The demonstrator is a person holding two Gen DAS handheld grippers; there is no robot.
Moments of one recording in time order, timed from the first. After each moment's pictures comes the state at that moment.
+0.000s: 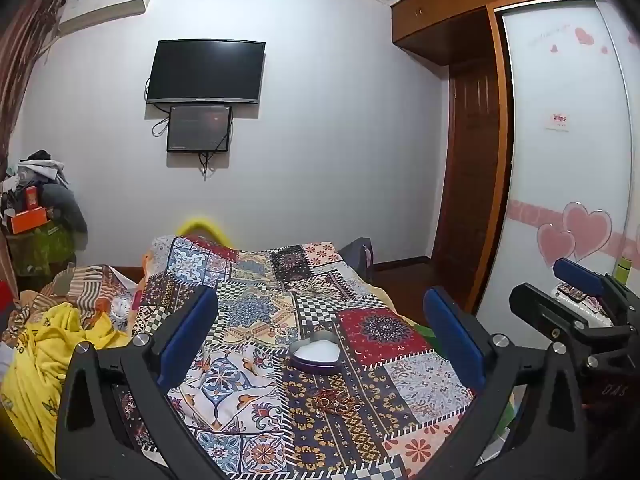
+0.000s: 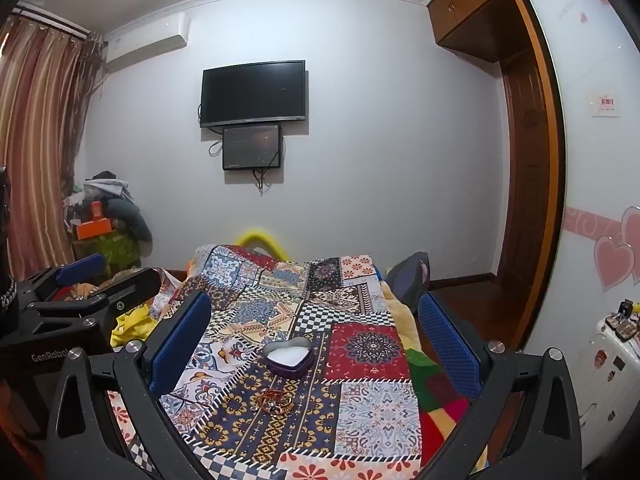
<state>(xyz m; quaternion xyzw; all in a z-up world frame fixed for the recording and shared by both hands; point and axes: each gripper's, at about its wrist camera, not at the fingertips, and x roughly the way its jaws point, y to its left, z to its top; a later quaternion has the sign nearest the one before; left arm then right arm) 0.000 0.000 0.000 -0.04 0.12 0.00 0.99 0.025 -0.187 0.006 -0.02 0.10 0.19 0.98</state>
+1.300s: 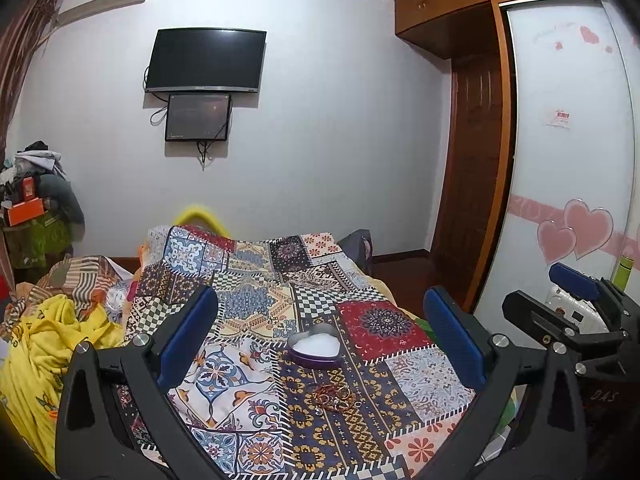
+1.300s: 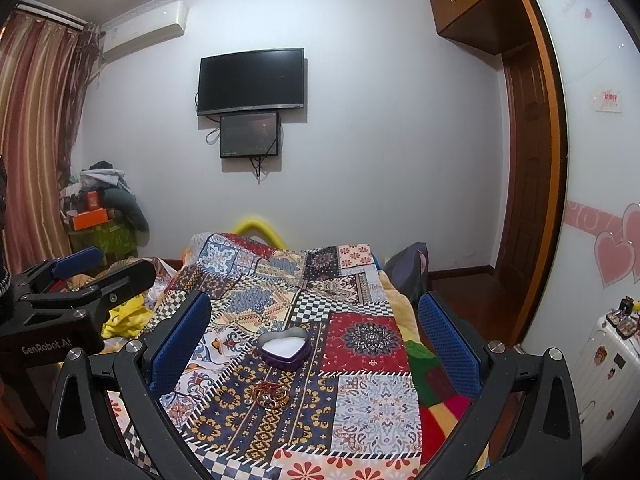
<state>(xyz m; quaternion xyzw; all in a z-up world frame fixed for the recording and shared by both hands) 0.015 0.007 -0.011 -0.05 0.15 0.00 0.99 0.042 -0.185 0.004 -0.02 0.13 0.19 0.97</state>
